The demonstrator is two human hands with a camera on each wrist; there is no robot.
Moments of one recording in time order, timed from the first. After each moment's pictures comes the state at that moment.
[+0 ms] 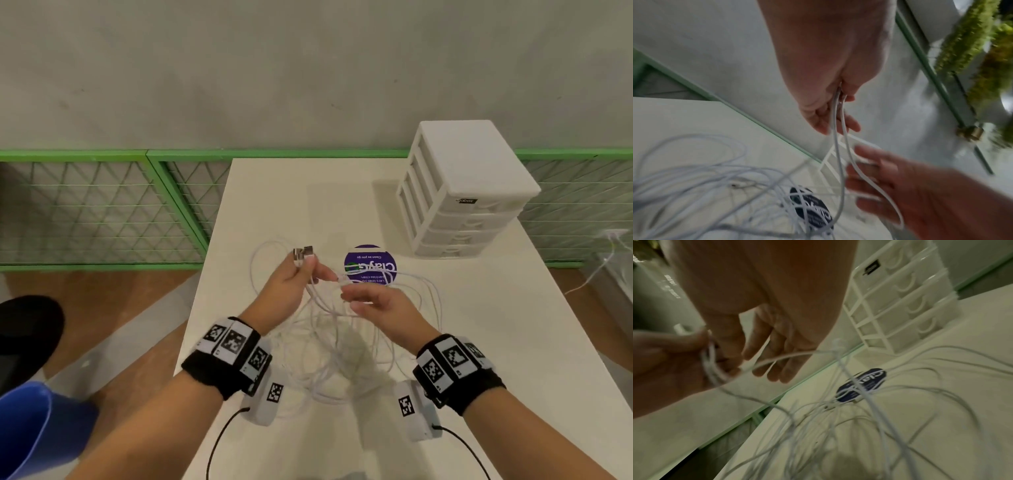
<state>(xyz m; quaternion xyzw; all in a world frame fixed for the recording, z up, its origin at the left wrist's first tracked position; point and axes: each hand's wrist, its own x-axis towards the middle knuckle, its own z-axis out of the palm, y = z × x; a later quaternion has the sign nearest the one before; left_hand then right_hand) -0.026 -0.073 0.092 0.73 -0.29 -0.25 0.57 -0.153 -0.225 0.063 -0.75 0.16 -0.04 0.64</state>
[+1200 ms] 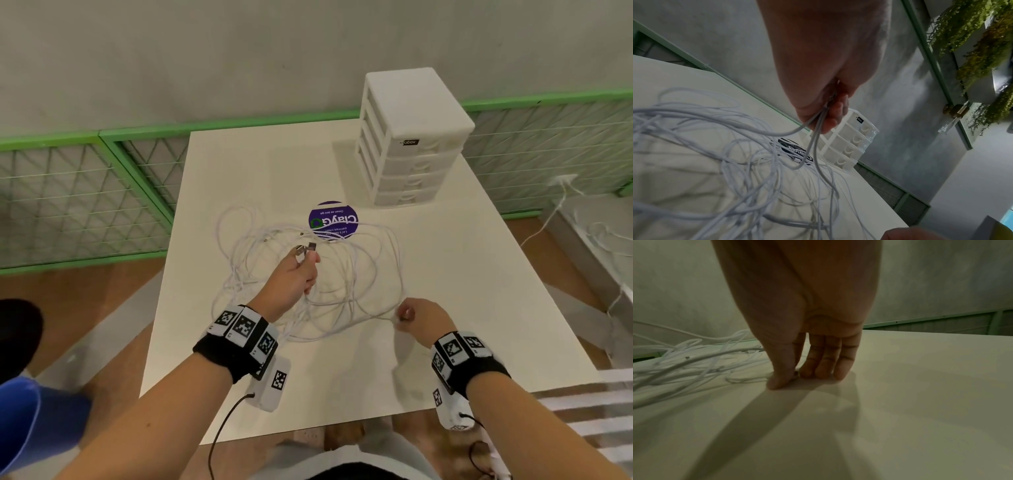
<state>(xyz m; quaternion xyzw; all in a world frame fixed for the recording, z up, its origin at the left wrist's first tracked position) -0.113 -0.083 0.061 0.71 -0.23 -0.36 0.56 -0.305 -0.263 -0.011 -0.86 0.40 0.13 0.30</state>
